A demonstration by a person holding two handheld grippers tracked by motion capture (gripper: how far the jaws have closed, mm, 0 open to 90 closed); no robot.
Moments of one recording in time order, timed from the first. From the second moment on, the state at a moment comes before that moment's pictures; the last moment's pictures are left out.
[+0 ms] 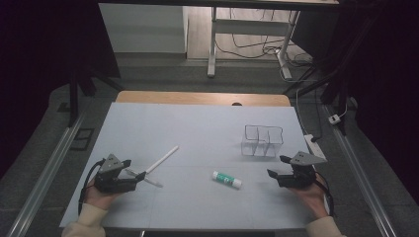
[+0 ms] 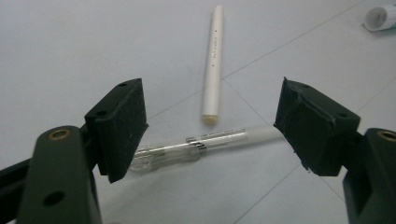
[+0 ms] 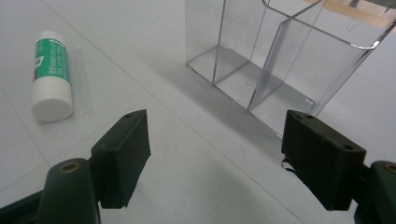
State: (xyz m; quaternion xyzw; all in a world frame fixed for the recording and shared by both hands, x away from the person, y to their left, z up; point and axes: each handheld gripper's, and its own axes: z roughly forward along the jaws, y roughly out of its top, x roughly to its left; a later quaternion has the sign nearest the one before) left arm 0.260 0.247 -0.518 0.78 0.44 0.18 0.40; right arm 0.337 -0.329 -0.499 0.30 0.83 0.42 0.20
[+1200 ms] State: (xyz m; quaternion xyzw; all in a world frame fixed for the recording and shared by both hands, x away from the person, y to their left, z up) left arm 0.260 0.247 -0.519 0.79 0.44 0.18 0.40; right arm 0.342 -0.329 -0.495 0.32 0.83 0.41 0.20
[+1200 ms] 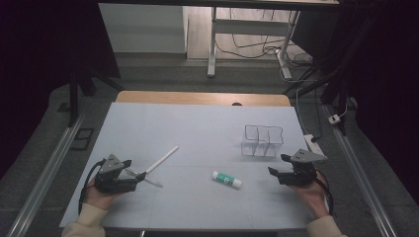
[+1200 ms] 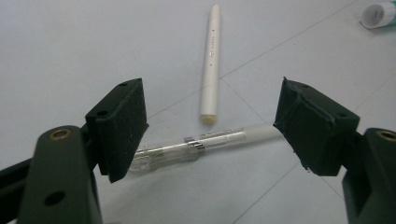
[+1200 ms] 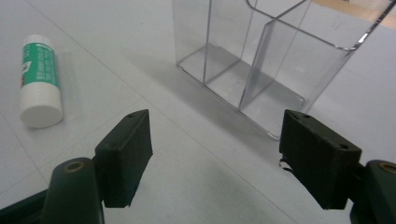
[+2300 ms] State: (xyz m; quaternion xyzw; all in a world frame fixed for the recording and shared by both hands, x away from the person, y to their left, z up) left arm 0.263 0.243 -0.518 0.79 0.43 0.17 0.39; right arm 0.410 -0.350 -0.476 0.47 0.77 0.36 0.24
